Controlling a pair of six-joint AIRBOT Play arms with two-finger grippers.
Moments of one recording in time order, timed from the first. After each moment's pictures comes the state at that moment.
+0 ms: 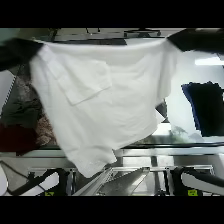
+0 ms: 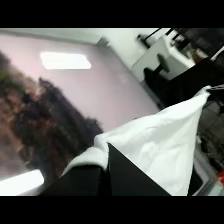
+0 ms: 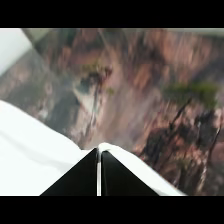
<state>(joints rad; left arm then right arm) 0.25 -1.26 1.52 0.39 -1.23 -1.07 -0.07 -1.37 1.68 -0.61 1.14 0.98</state>
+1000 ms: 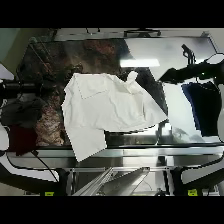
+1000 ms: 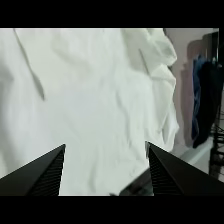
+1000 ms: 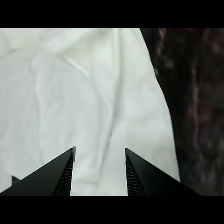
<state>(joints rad) 0.45 -1.65 1.44 0.58 -1.50 -1.11 -0.23 -1.71 1.62 -0.78 1.40 1.13</state>
